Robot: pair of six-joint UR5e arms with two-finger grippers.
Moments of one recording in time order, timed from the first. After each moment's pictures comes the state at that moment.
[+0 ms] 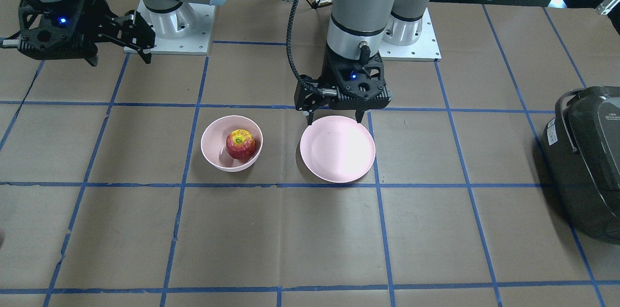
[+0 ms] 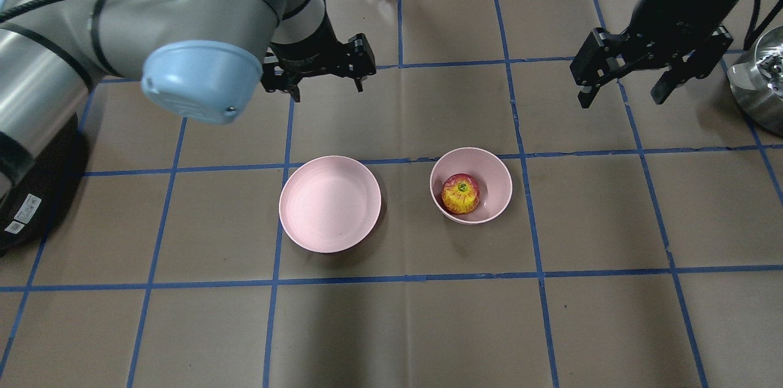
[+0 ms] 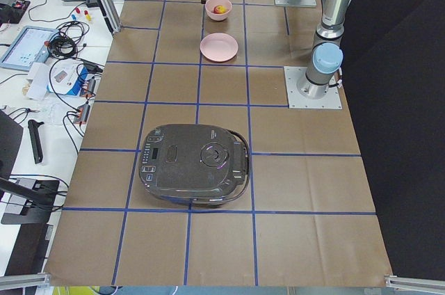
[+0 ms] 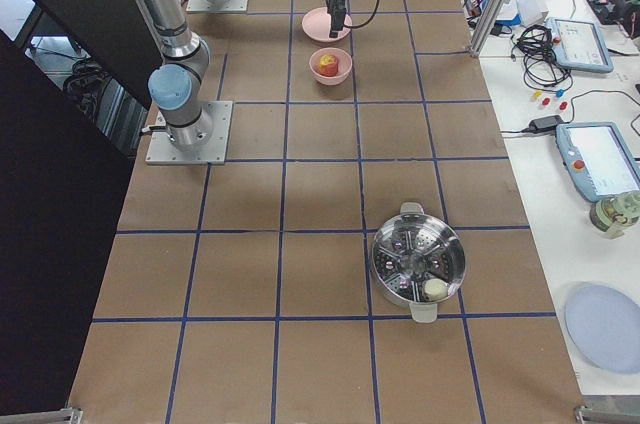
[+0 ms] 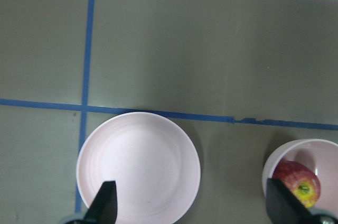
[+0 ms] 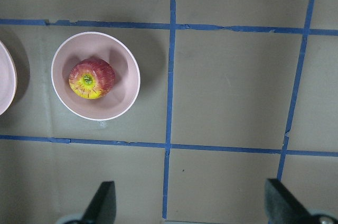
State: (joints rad) left arm -1.79 -1.70 -1.56 -1.35 1.56 -0.31; right arm 1.48 -1.60 1.53 -1.38 -1.54 -0.13
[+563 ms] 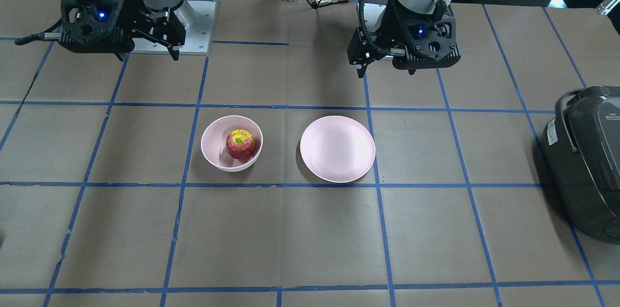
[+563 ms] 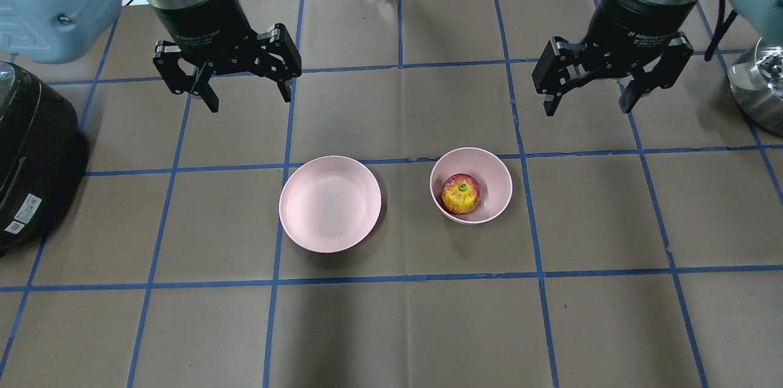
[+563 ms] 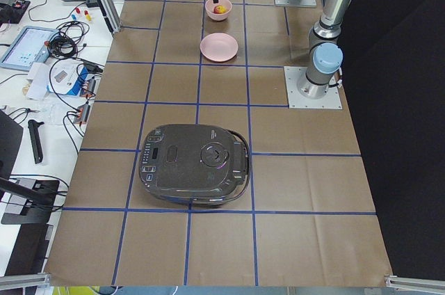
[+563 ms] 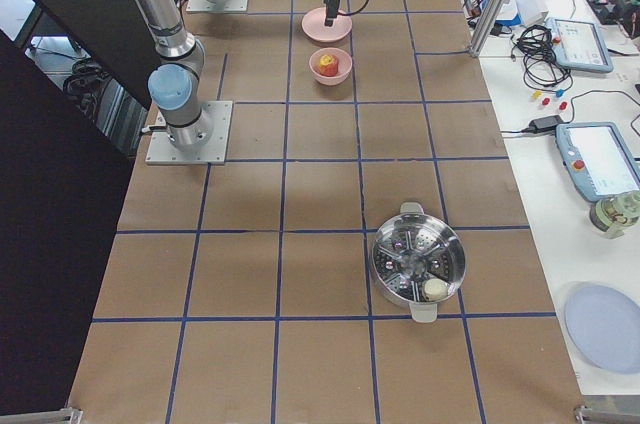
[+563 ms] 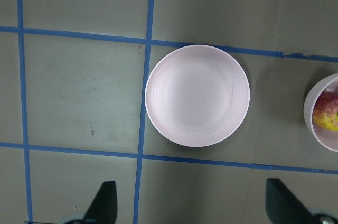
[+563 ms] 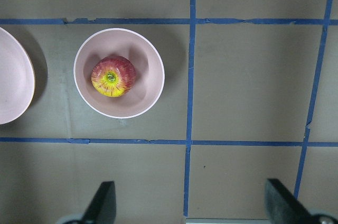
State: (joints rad) left arm -1.69 -1.63 -1.43 -1.74 1.55 -0.23; right arm 1.58 -1.60 1.53 -1.39 -1.54 -0.01
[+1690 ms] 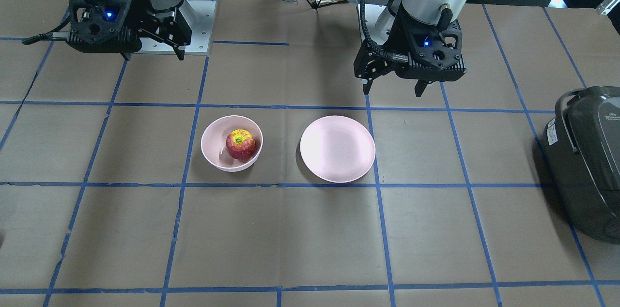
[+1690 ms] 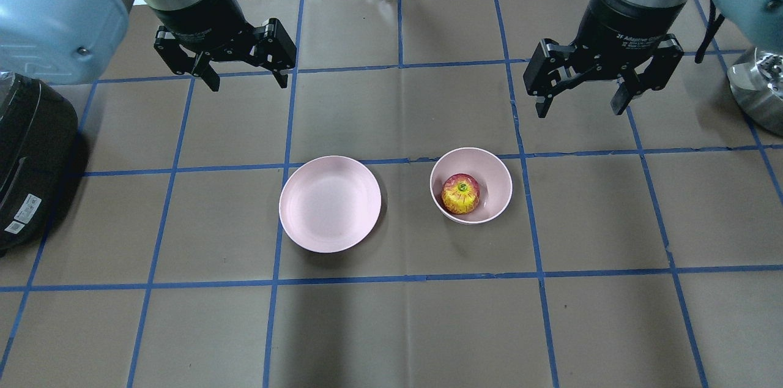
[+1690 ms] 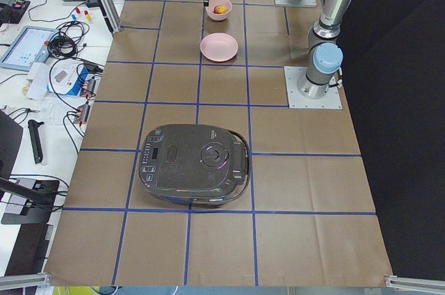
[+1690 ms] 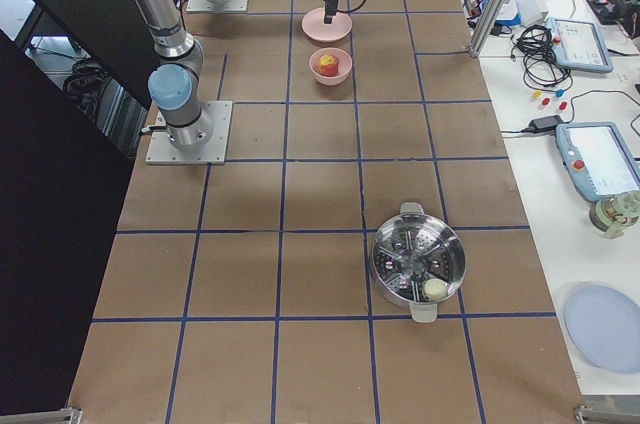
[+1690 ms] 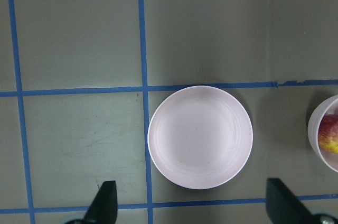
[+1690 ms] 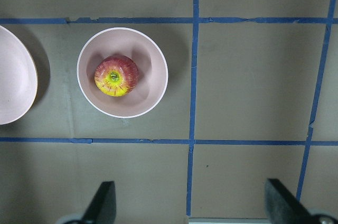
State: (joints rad) left arm -1.66 -1.62 -1.51 -1.53 1.55 -0.08; right arm 1.59 -1.59 1.53 -1.39 -1.54 0.00
